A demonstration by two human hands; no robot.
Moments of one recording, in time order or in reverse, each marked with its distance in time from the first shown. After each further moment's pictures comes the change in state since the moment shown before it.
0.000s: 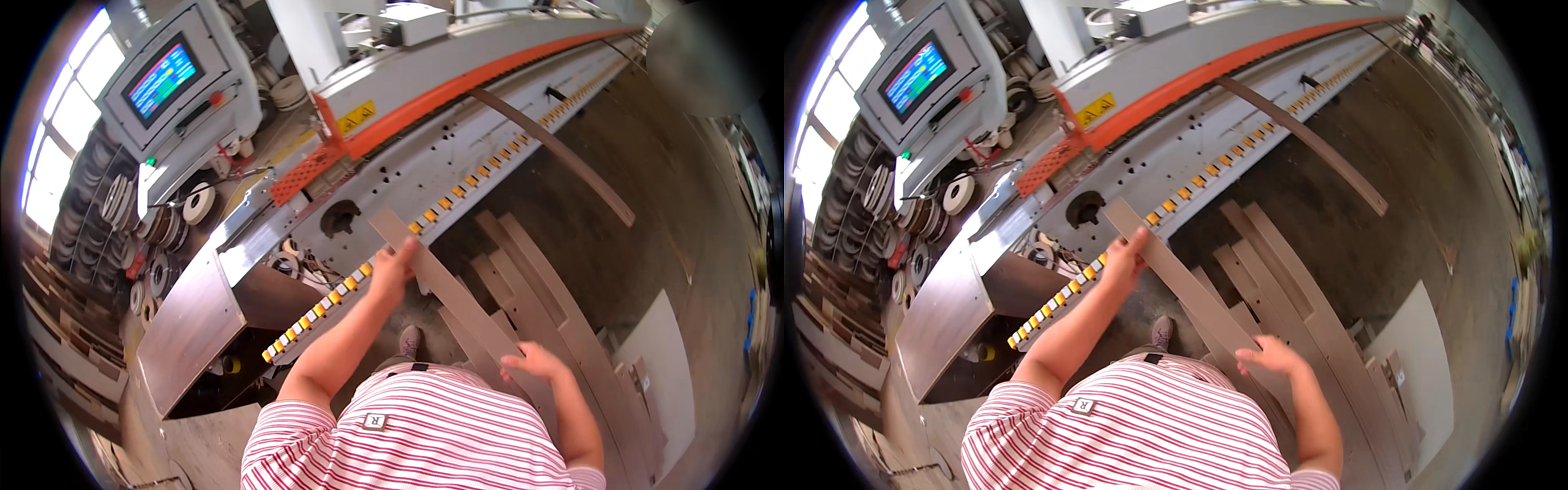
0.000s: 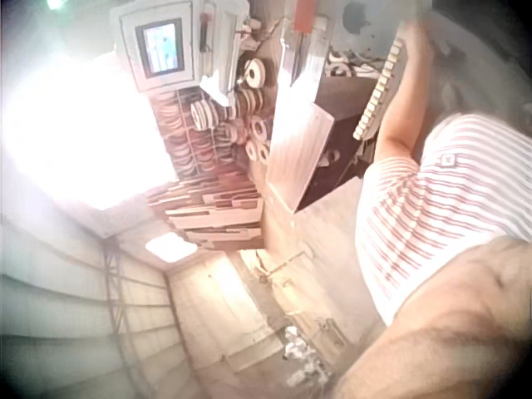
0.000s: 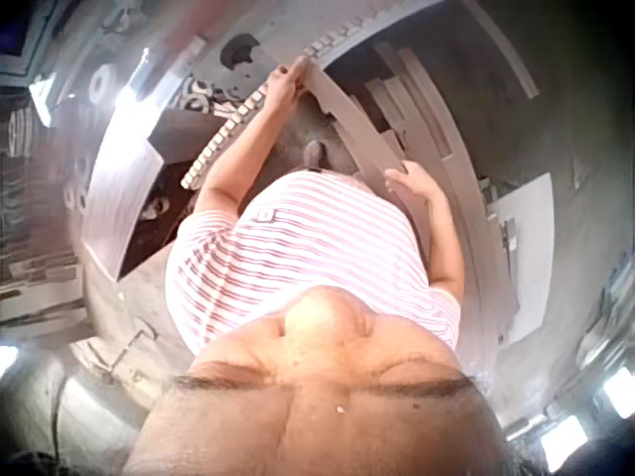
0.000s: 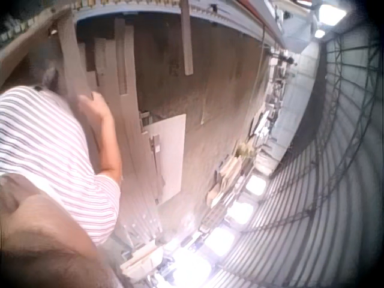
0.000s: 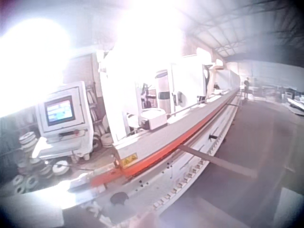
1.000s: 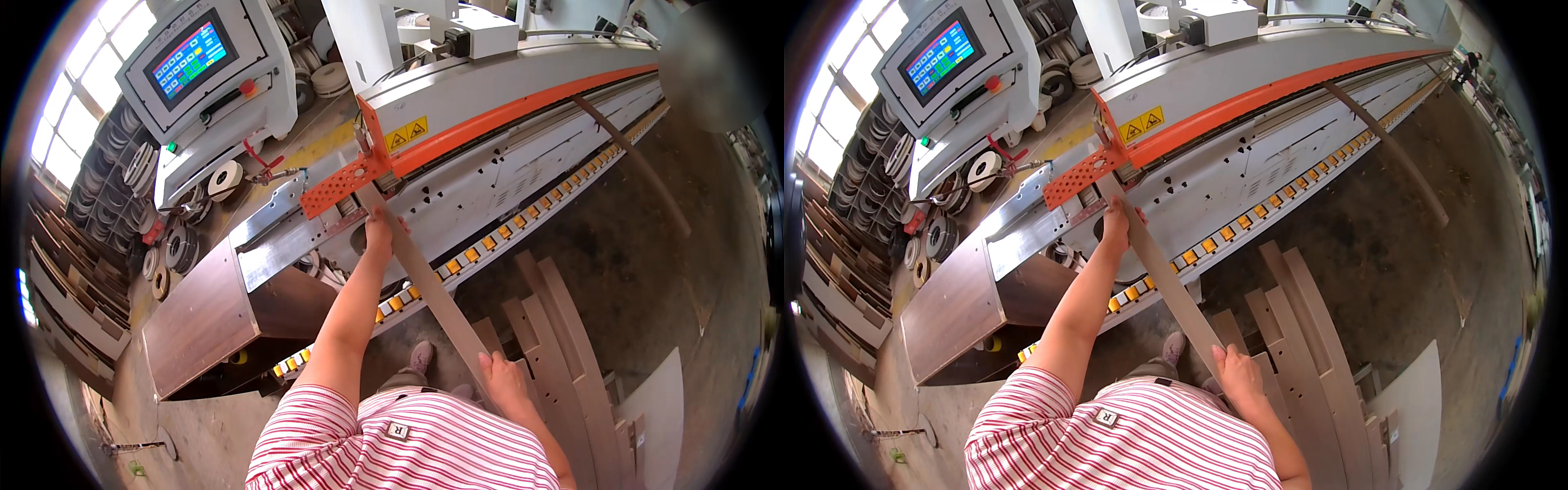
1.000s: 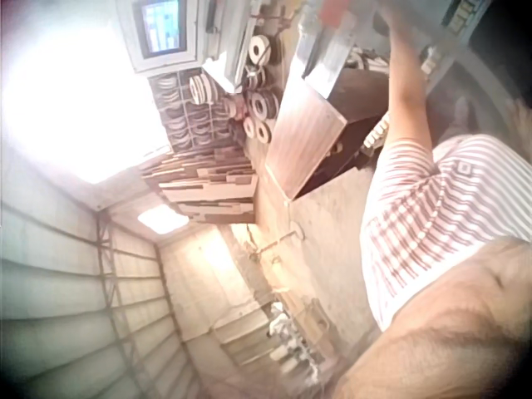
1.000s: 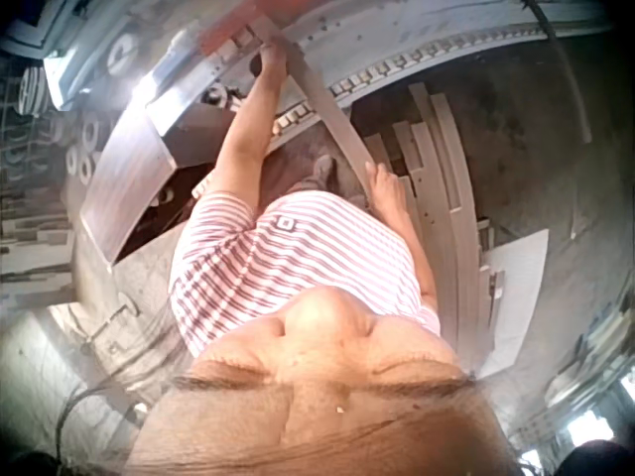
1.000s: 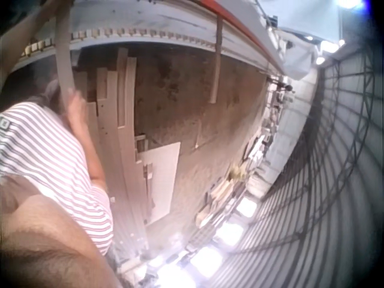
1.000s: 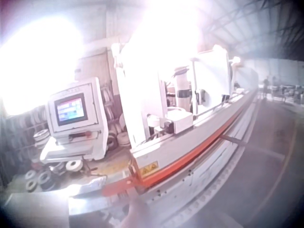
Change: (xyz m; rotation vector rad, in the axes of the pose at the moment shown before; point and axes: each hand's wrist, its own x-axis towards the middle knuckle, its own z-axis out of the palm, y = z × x) left_hand 0.179 0.056 -0.100 -0.179 0.416 0.020; right_hand 0.112 -0.081 0.070 -0.872 0.525 -0.189
